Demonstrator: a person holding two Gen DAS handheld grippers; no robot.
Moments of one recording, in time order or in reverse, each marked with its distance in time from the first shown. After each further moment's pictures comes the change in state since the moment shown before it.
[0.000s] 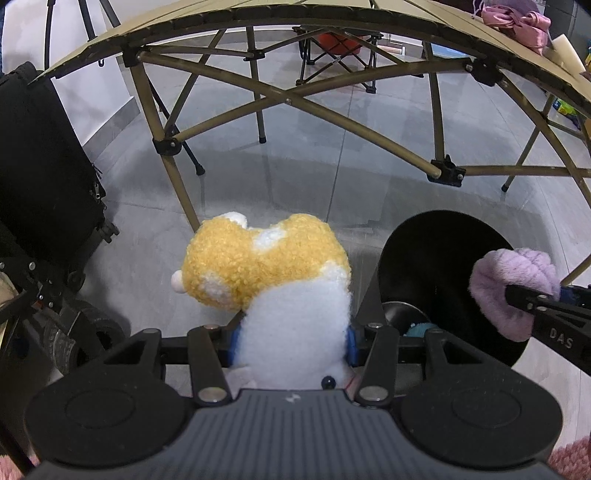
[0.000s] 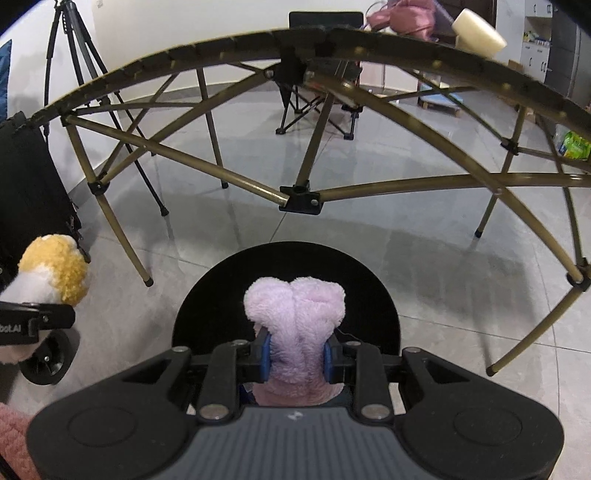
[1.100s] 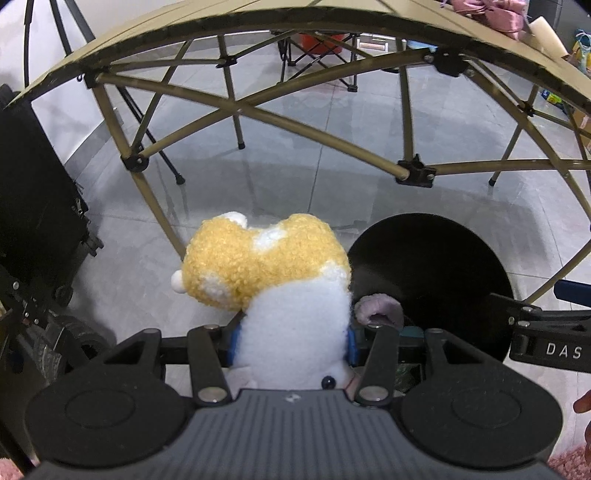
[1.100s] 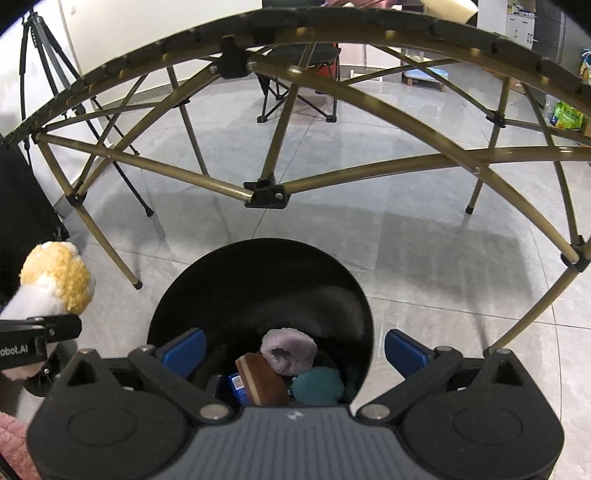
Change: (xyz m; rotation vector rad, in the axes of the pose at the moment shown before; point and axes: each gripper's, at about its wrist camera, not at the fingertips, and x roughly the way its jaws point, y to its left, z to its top) left arm 0.003 -0.042 0.011 0.052 -0.004 -0.017; right arm 0.007 -0.034 0.008 0.081 0.043 -0.007
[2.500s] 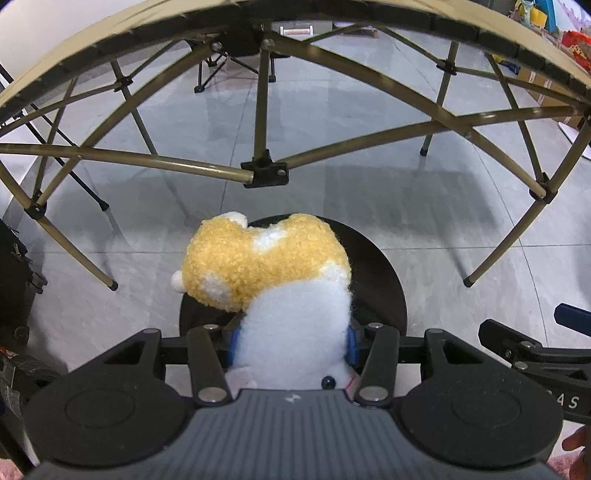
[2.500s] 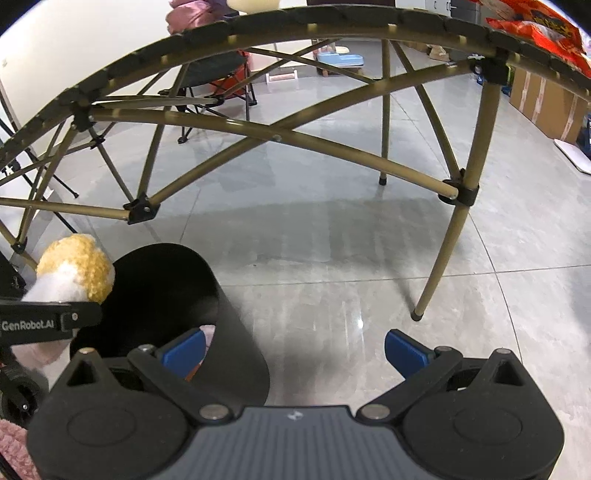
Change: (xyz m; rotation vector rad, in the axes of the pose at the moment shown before) left arm 0.015 -0.130 0.015 0.157 0.039 -0.099; right arm -0.035 -0.110 -0.038 0.202 -0.022 -0.114
